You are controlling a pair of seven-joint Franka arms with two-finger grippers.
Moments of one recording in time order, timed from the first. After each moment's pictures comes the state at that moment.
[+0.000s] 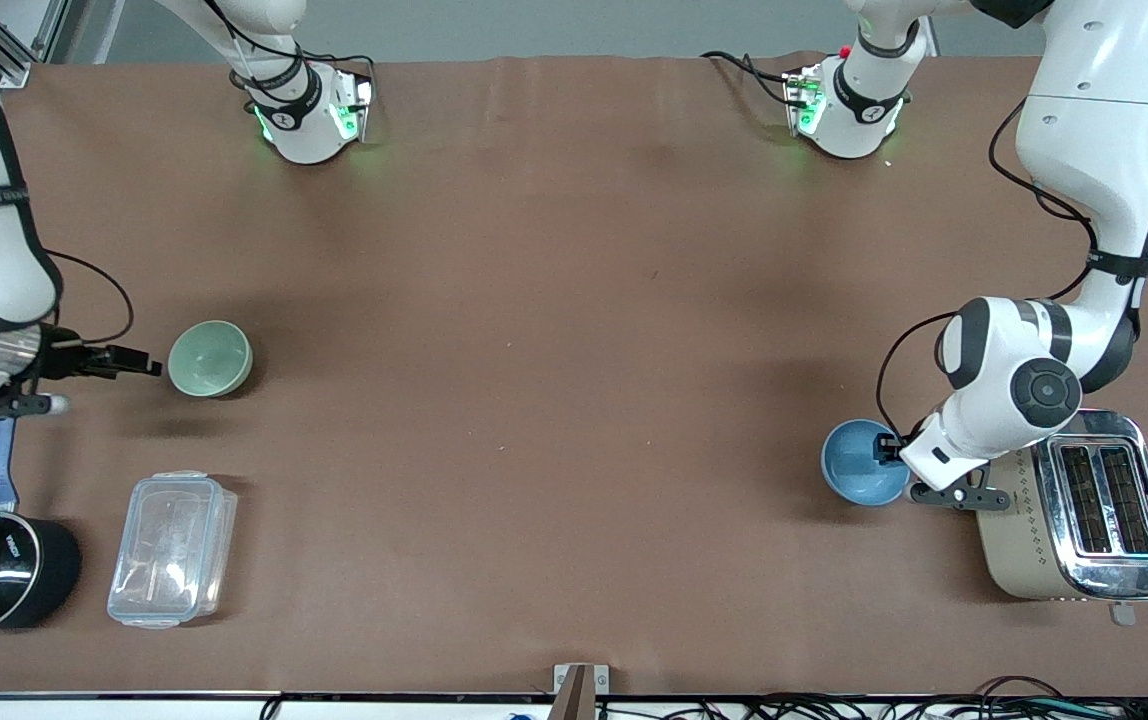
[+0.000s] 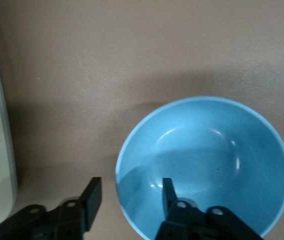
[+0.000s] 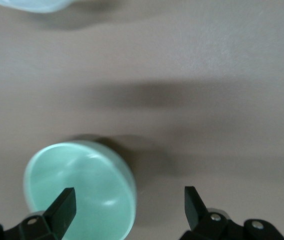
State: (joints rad) left arm 0.05 0.61 -0.14 -1.73 0.16 2.35 -0.05; right arm -0.33 0.43 -0.05 -1.97 0.24 2.18 -0.53
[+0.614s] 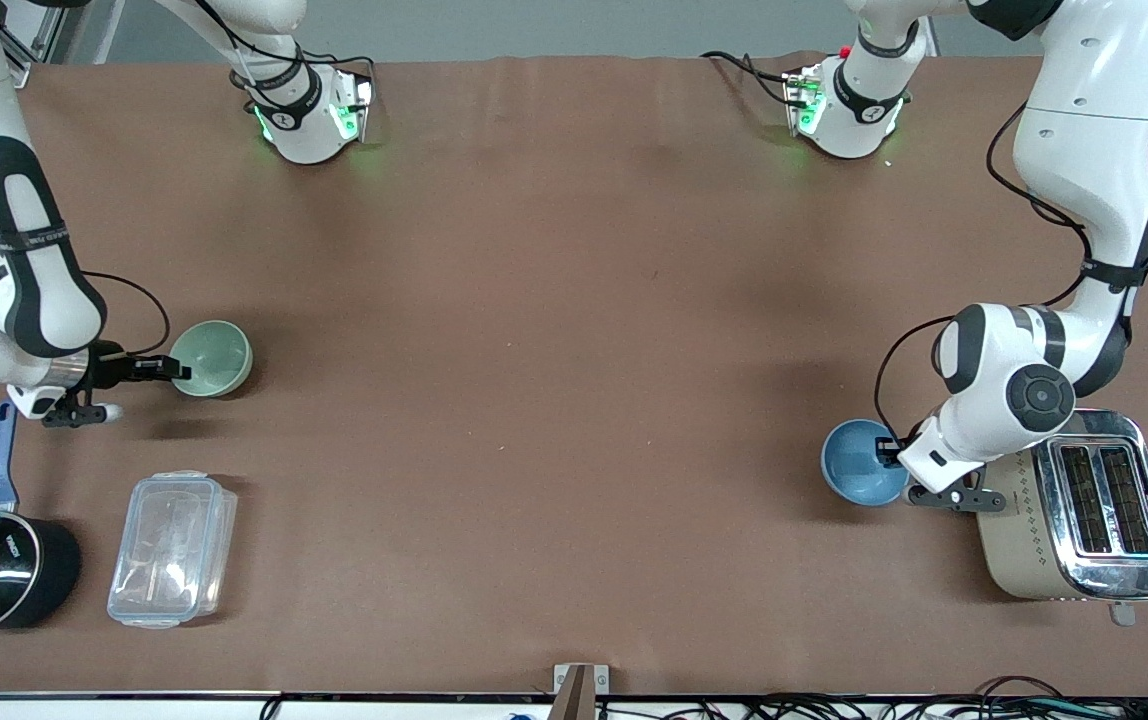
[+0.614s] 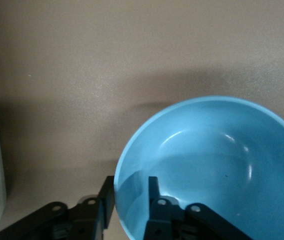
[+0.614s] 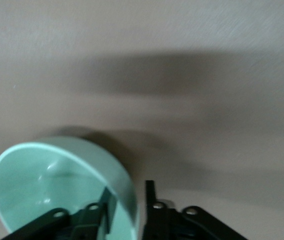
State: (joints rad) left arm 0.06 0.64 -0.14 -1.73 0.16 2.38 -0.05; right arm -0.33 0.50 -0.03 -1.96 0.24 2.13 -0.55
